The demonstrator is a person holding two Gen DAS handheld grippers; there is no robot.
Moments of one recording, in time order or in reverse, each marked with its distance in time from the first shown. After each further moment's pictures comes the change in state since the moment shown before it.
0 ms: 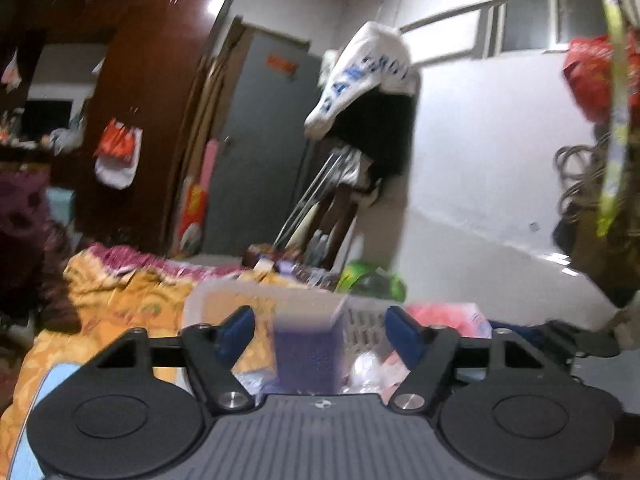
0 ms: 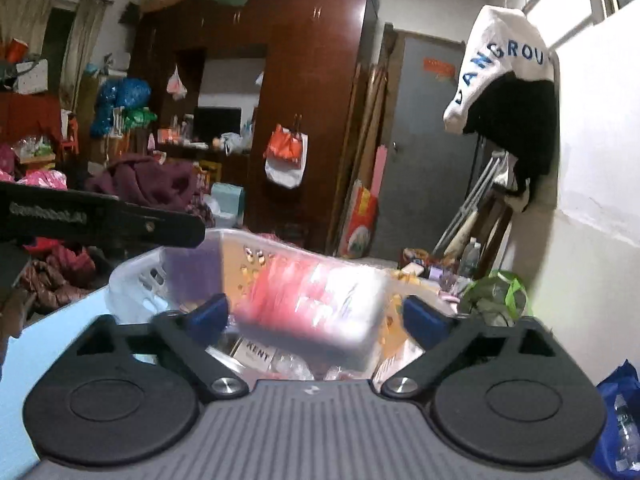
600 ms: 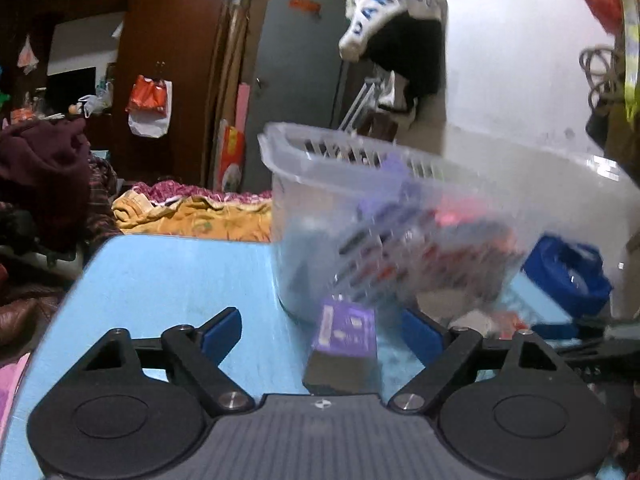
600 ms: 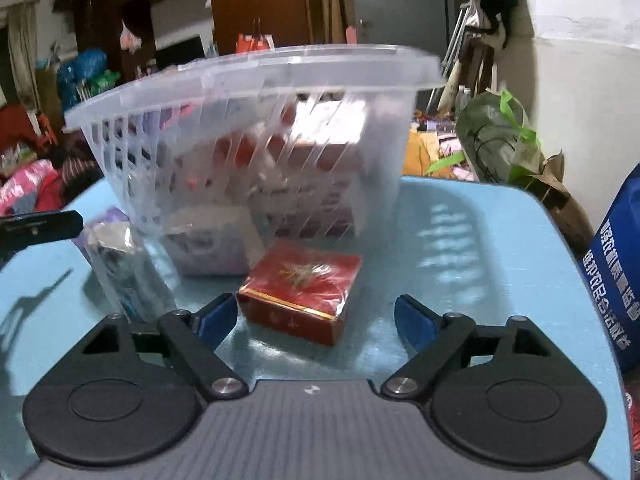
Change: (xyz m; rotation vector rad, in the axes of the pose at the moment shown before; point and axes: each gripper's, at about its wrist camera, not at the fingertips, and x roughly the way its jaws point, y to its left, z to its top) left arm -0.020 0.027 -0.097 0.070 0.181 0.128; right arm 0.010 -0.028 -0.125 0.257 0.325 0.043
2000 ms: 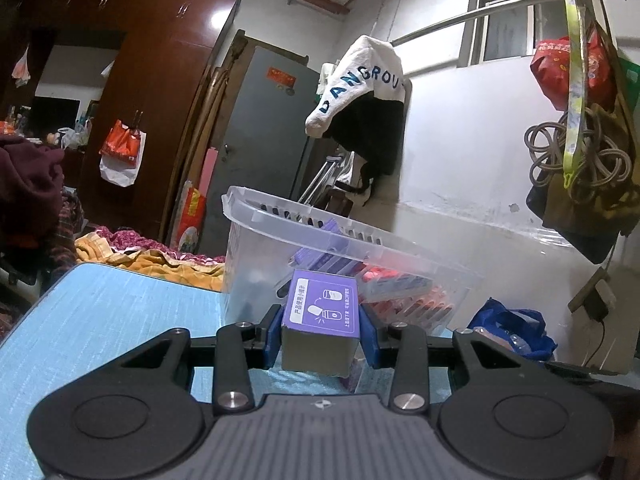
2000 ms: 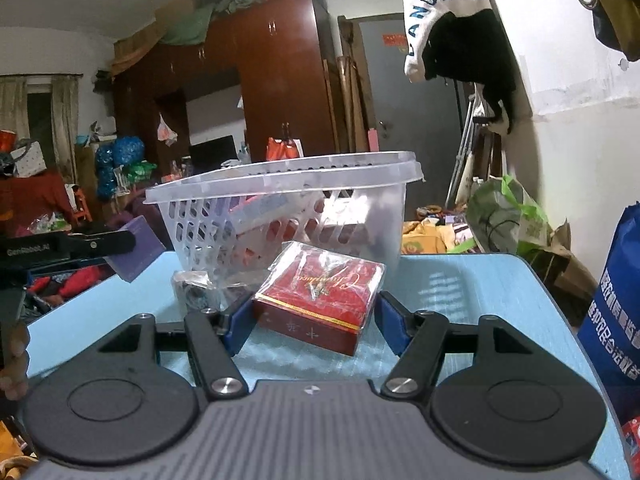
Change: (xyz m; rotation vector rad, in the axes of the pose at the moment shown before) left arm -0.045 -0.006 -0.034 -0.087 -0.265 -0.164; right arm -0.074 -0.001 -0.049 -0.002 -0.363 0.093
